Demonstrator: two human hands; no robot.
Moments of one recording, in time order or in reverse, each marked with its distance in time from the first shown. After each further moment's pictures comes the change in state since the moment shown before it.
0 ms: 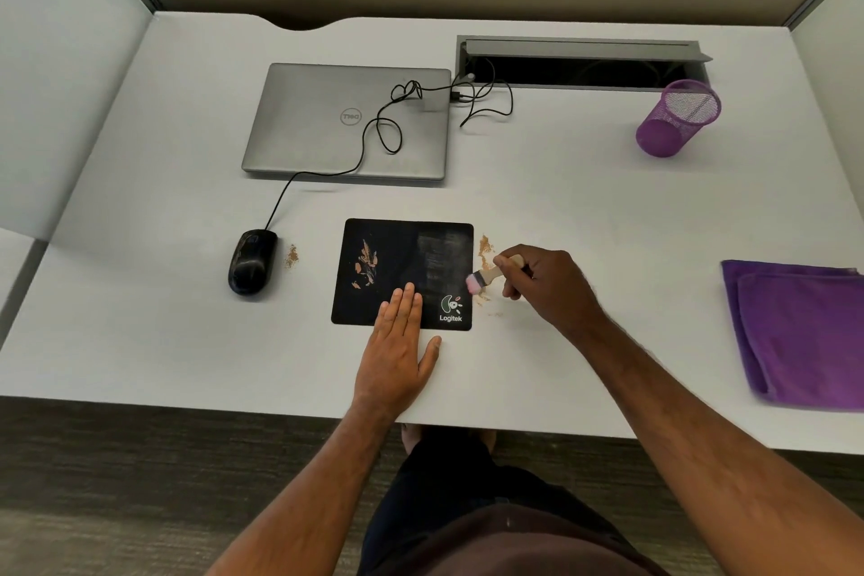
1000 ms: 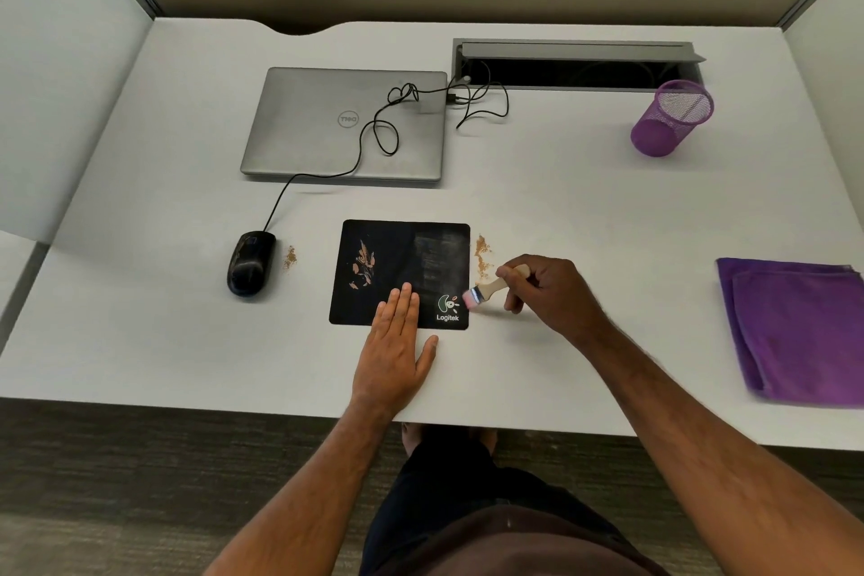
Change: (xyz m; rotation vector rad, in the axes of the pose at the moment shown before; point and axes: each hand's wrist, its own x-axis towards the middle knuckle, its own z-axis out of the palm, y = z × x) left_hand 0.001 0.000 0.001 0.025 0.001 -0.001; right_hand -0.014 0.010 -0.004 0.111 -0.063 0.031
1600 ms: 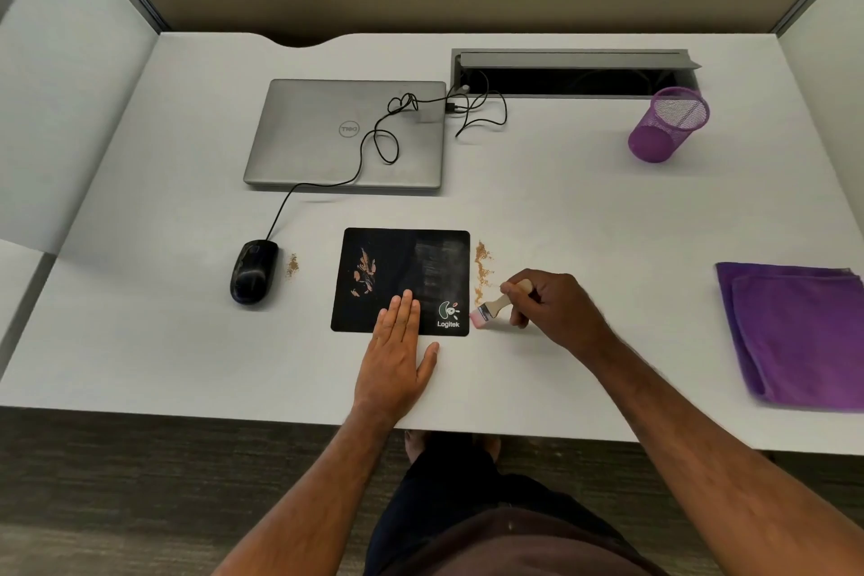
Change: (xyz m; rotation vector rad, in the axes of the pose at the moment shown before) left_hand -0.001 0.000 0.002 0.010 0.016 -0.001; right_hand -0.009 0.008 -0.001 -0.042 -0.015 -0.007
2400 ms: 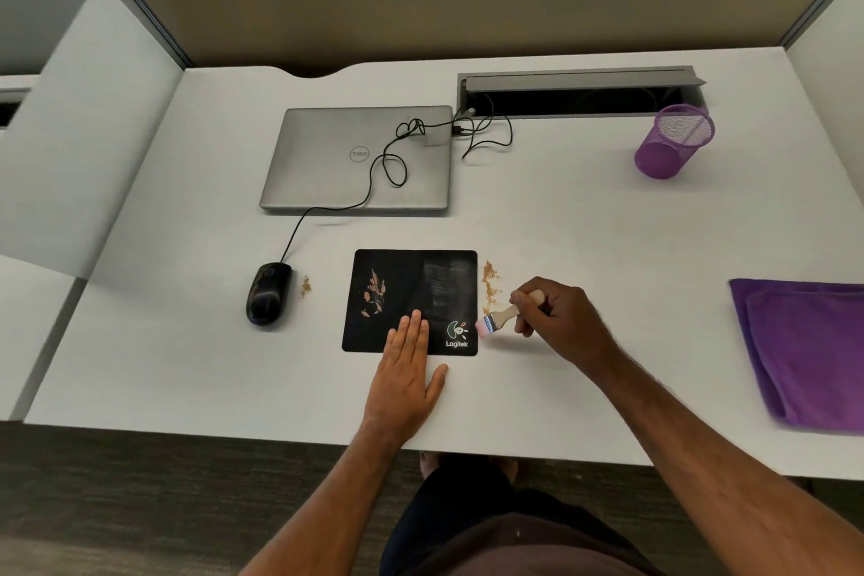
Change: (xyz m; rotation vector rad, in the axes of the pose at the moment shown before) left_hand -0.001 0.003 -0.007 0.010 -0.035 0.017; right_hand 0.003 -0.003 -0.003 0.164 0.064 -0.044
